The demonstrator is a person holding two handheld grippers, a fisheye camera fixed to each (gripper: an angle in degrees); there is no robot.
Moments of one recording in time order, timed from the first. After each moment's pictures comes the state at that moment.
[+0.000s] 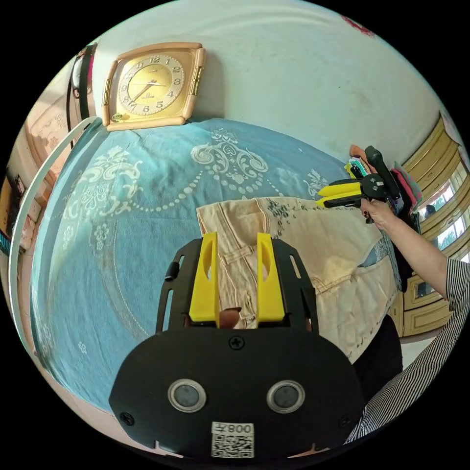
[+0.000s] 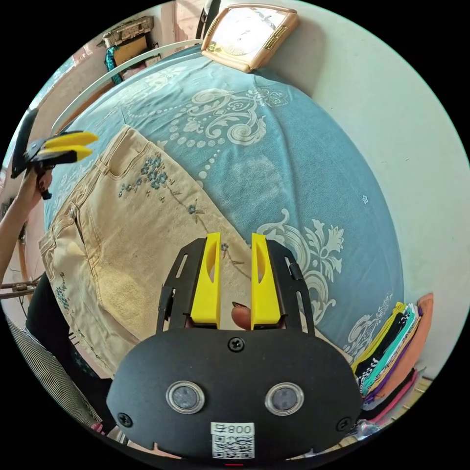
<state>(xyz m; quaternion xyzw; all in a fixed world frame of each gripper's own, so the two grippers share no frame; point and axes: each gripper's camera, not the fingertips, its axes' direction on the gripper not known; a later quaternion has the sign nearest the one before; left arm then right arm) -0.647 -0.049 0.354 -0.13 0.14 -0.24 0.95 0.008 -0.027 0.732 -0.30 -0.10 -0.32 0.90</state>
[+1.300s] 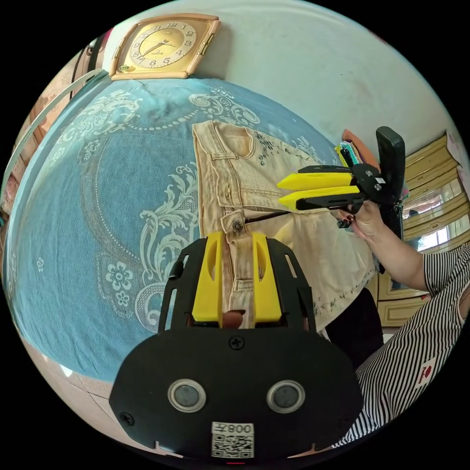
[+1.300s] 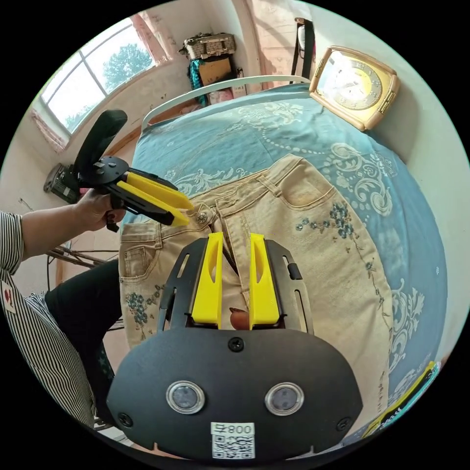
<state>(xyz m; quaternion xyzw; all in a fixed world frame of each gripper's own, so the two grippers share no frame) -0.662 0.047 0.276 -0.18 0.23 -0.29 0.91 -0.145 0.022 0.721 -0.23 -0.31 -0.35 0.85</state>
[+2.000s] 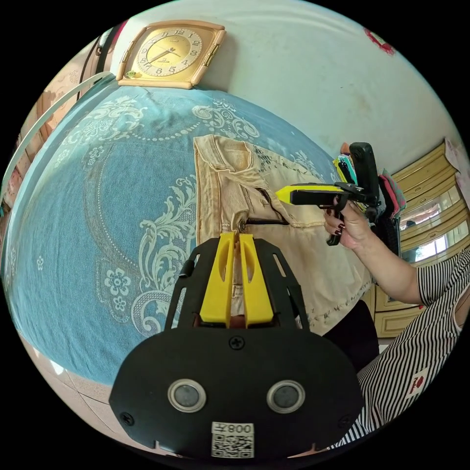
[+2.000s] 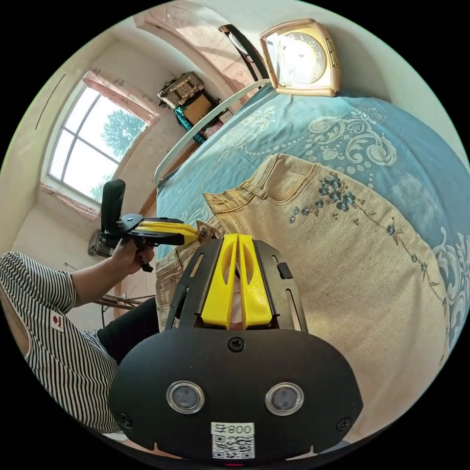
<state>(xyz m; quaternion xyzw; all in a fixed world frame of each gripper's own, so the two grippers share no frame) -0.684 0.062 0.271 -0.14 0.22 -0.32 0.91 -0.045 -0.002 0.796 -0.24 -0.45 -0.15 0.84</state>
